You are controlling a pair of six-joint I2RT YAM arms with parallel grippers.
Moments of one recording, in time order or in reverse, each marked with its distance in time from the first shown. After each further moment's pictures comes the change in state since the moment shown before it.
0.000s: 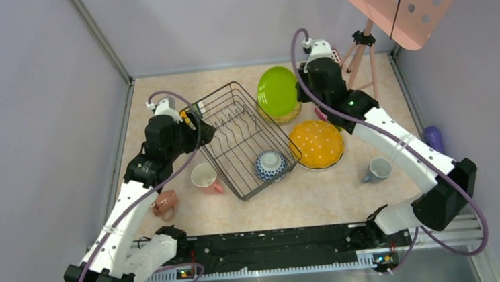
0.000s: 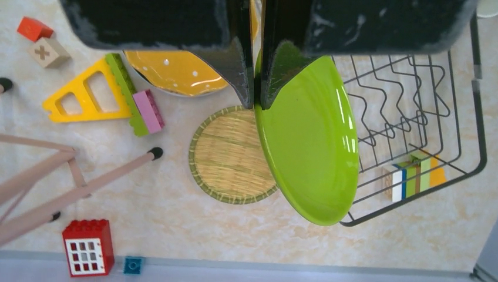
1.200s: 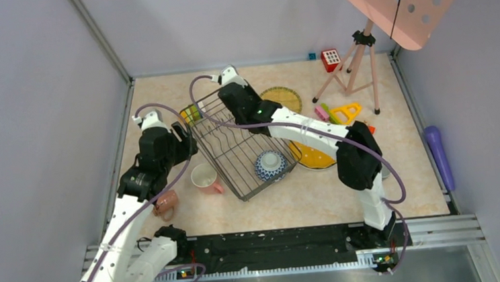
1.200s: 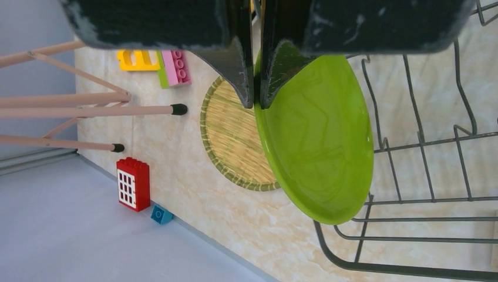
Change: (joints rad) left arm 0.057 -0.135 -0.060 -0.158 -0.233 0.062; right arm 0.319 0.656 0.429 0.059 0.479 -0.422
